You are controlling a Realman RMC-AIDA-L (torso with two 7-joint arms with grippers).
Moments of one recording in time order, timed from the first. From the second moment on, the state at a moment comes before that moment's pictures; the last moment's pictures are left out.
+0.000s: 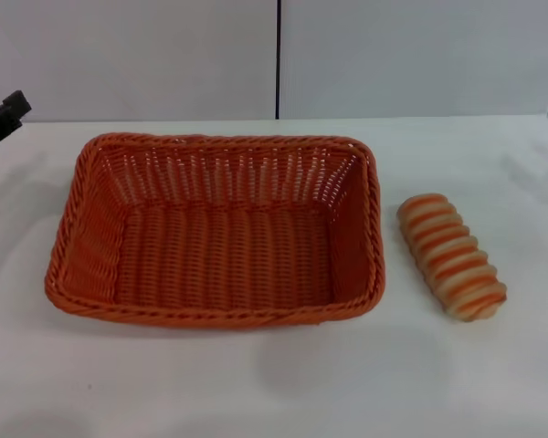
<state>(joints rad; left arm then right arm) 0.03 -2.06 1.16 1.09 1.24 0.97 -1.60 0.31 2.07 -0.67 -0.95 -1.79 -1.30 1.69</state>
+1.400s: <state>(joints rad) -0.14 -2.07 0.83 0.26 0.94 1.67 -0.67 0.68 2.01 -0.68 -0.75 -2.50 -1.45 2.14</state>
